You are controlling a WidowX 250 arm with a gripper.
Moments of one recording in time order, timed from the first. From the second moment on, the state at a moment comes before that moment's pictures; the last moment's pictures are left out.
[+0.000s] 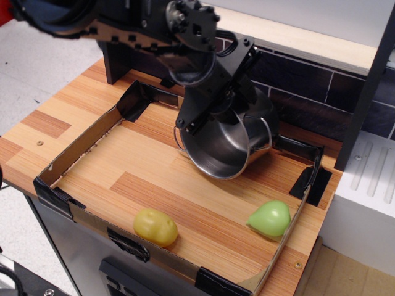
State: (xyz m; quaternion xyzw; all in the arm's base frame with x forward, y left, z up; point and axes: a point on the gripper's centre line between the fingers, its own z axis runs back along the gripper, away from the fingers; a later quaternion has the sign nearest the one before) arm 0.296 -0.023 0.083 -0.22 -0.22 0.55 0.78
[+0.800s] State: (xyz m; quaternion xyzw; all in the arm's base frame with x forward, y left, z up) arm 0.266 0.023 0.093 -0.02 -0.17 0.65 0.74
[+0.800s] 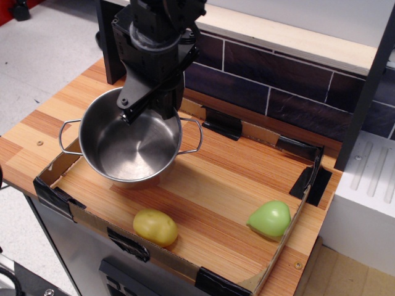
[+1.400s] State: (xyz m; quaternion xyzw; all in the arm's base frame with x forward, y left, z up) arm 0.300 0.023 0.059 -0.02 -0.04 0.69 0.72
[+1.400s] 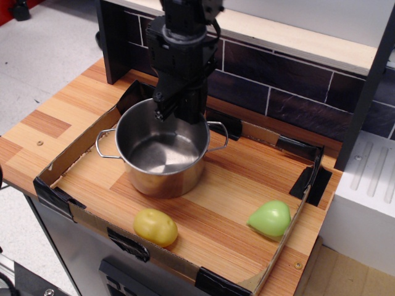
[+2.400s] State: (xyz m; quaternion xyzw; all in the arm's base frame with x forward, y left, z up) arm 0.301 0.024 0.109 -0.01 -0.15 0.66 0.74
